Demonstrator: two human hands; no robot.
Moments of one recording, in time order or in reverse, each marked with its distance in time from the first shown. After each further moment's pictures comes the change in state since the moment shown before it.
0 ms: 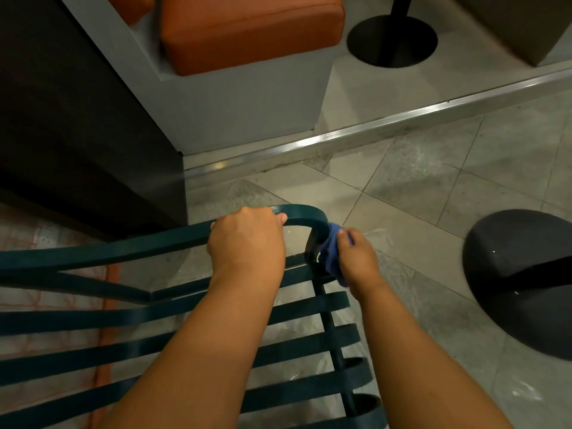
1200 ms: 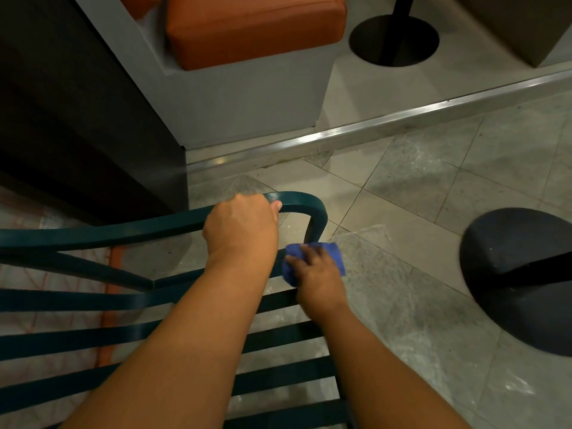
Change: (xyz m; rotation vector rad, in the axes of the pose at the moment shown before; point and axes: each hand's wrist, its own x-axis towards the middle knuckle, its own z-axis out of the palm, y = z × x) left_hand -0.009 -0.004 -0.002 -0.034 0.056 -0.039; right_hand -0.035 0.063 0.043 -0.964 -0.148 -0.591
